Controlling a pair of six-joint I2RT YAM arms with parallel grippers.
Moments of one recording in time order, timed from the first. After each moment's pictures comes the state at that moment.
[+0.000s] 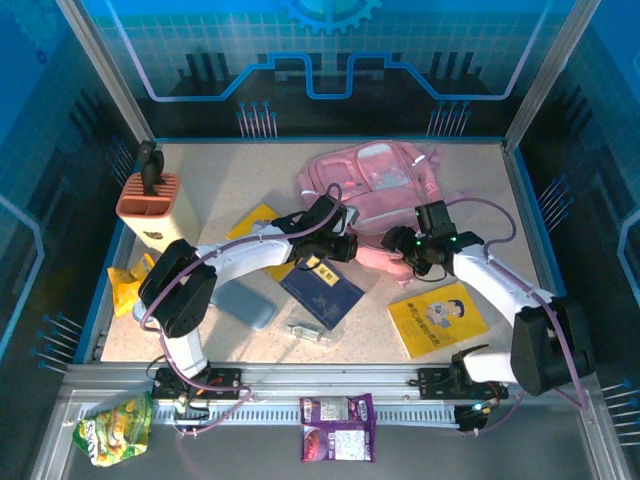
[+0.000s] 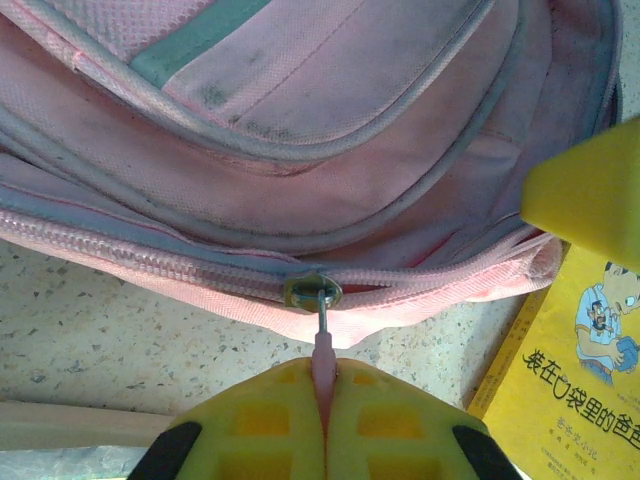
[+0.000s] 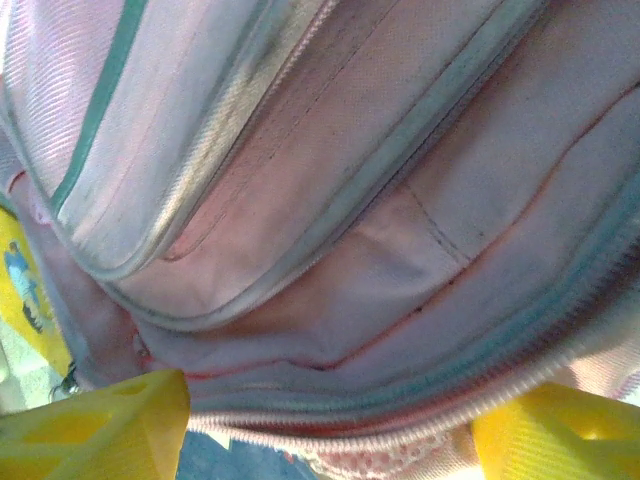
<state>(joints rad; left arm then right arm) -0.73 1.78 1.24 -0.32 0.21 -0.48 0.30 1.34 0.82 -0.49 -0.19 0.92</state>
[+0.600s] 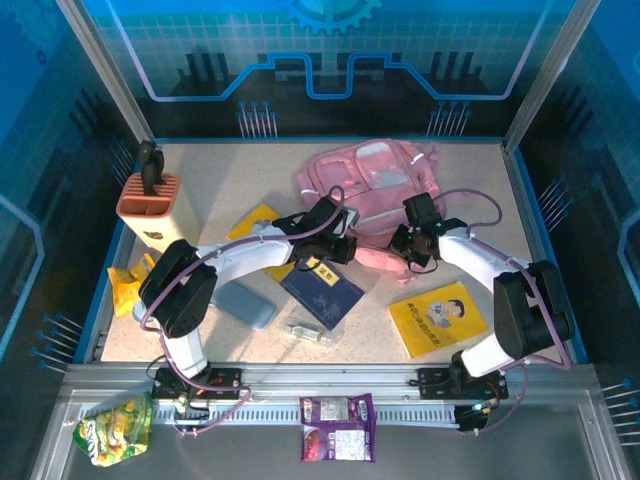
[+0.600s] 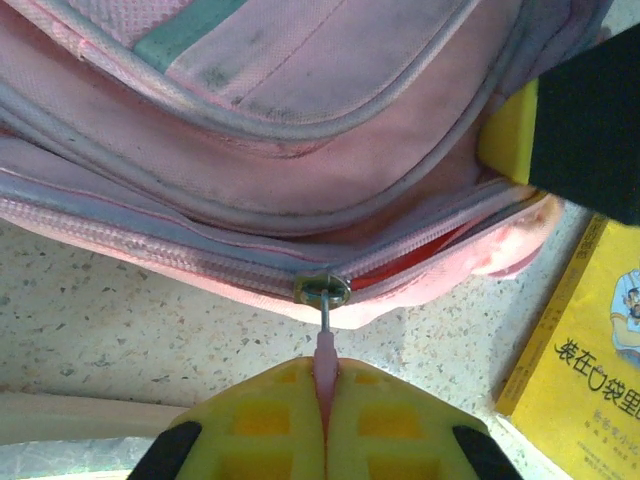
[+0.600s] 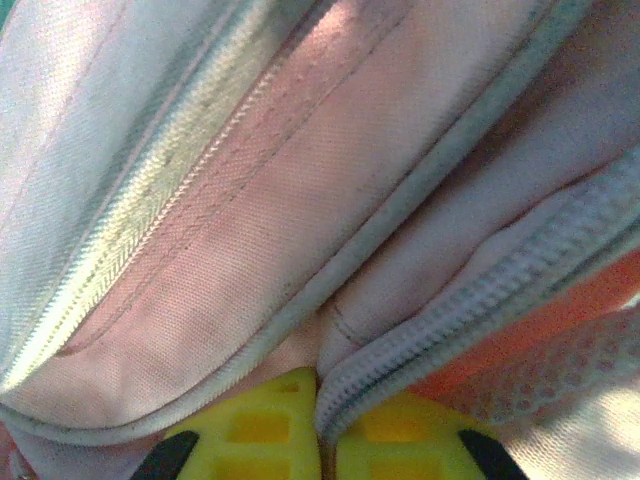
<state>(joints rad) -0.73 1.78 1.24 -0.35 0.17 -0.43 0.29 1.52 0.91 -0.52 -0.07 0.82</state>
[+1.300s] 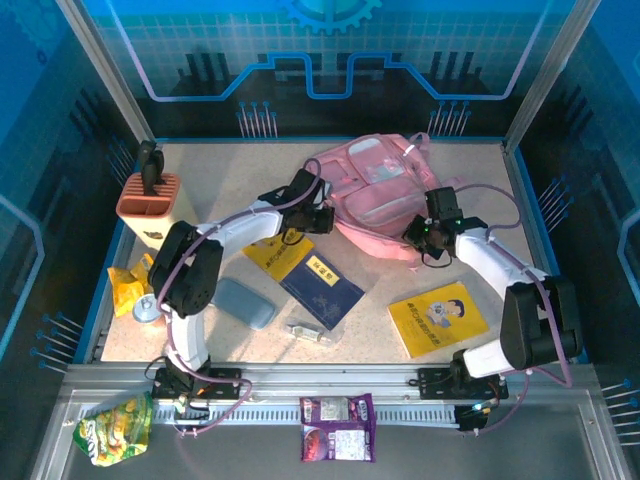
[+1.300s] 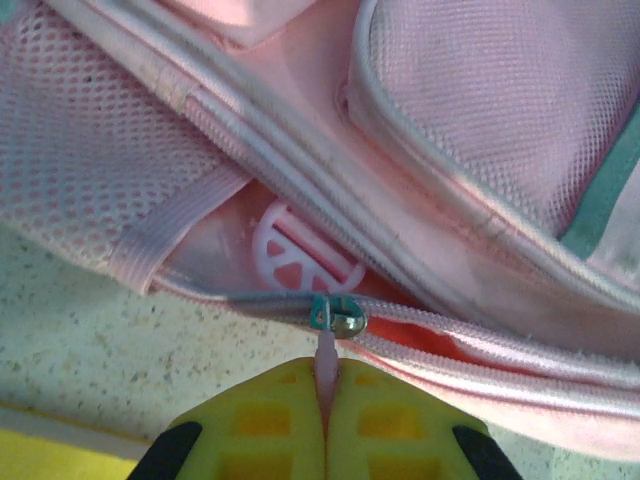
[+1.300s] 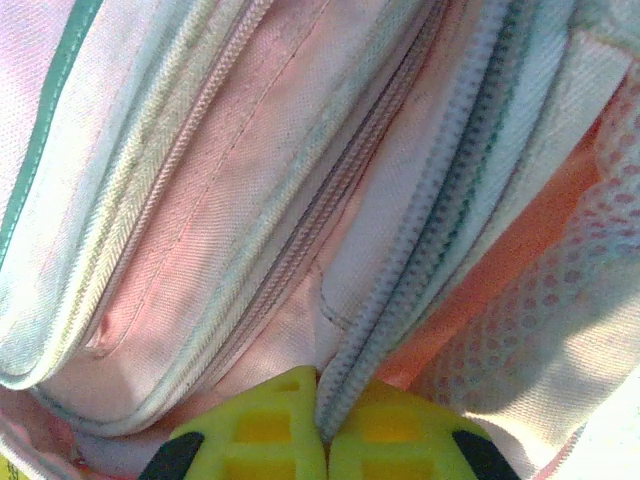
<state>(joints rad) -0.53 1.94 1.42 -0.42 0.15 -0.41 0.19 1.43 0.91 -0.50 -0.11 0.78</state>
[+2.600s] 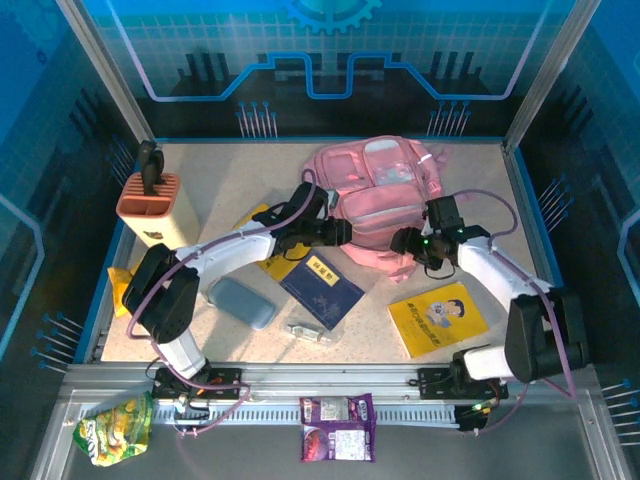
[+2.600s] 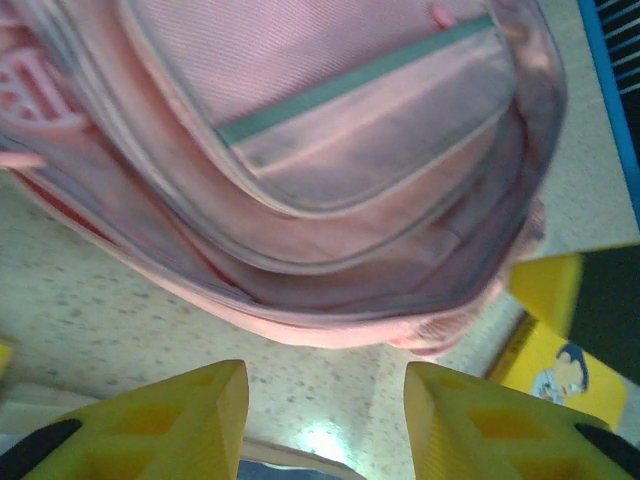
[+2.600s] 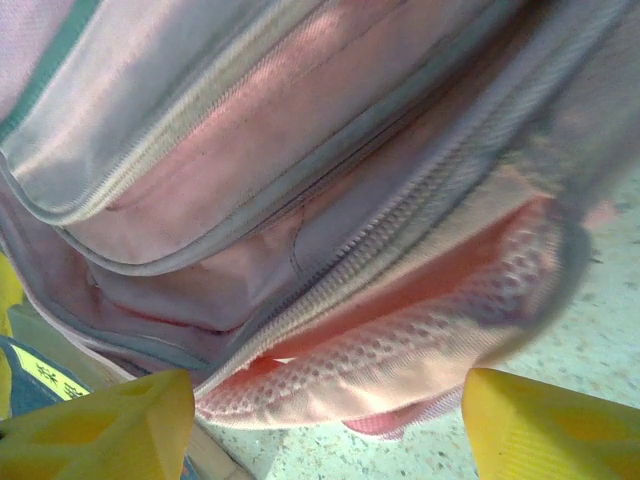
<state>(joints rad) -0.65 1.70 1.19 -0.27 0.20 -0.63 0.20 1.40 0.84 -0.53 -0.23 0.60</state>
